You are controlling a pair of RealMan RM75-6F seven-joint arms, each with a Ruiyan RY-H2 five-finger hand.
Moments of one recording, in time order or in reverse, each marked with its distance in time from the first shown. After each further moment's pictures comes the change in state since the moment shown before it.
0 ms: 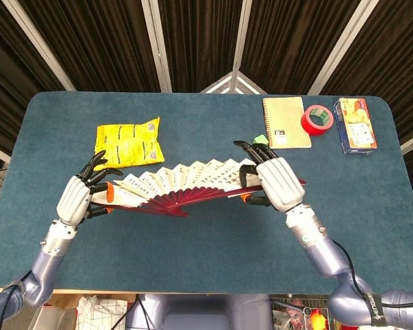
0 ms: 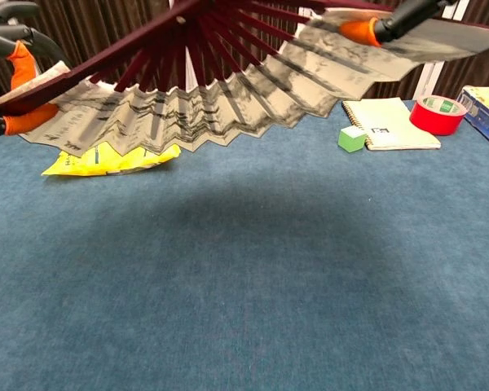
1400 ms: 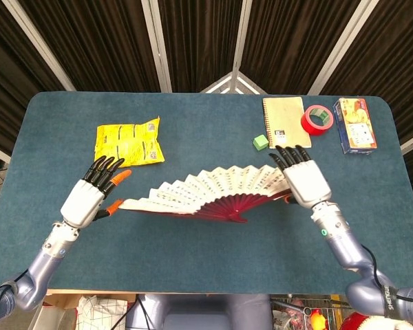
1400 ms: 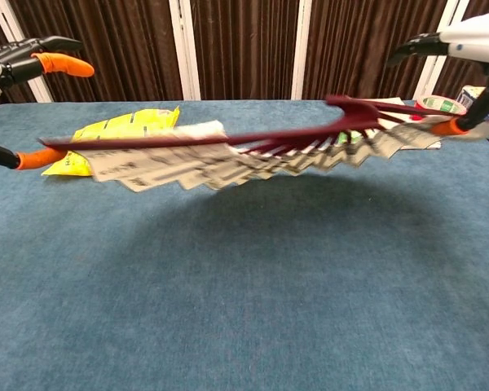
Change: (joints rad) left arm -0.011 0.058 0.069 -0.067 0.003 -0.104 0.356; right arm -0.005 0.069 -0.116 0.154 0.150 -0.109 -0.427
